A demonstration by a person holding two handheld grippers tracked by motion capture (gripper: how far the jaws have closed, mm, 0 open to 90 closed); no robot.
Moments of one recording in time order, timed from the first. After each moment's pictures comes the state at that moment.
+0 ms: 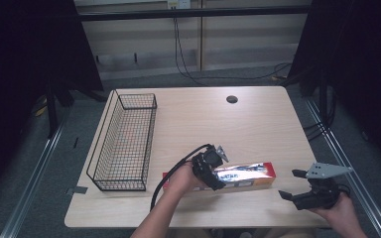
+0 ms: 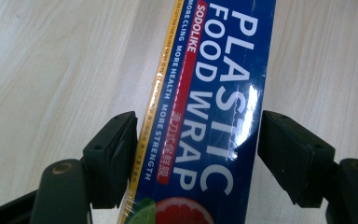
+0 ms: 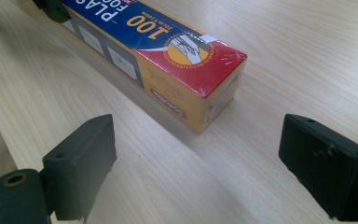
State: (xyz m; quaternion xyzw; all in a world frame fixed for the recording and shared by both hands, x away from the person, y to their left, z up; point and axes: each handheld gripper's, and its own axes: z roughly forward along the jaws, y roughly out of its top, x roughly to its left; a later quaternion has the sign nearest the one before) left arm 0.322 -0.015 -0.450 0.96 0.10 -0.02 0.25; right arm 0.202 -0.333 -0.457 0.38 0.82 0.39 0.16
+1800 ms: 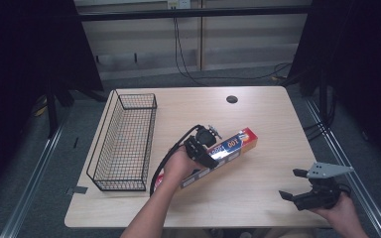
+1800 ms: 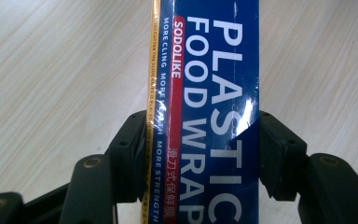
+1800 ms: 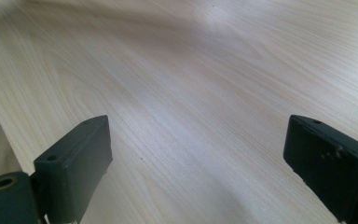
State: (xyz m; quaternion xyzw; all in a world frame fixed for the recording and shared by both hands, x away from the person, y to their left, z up) left arm 0.347 0.002 -0.400 0.95 0.23 0.02 0.23; right arm 0.201 -0.334 -0.455 0.38 0.82 0.39 0.16
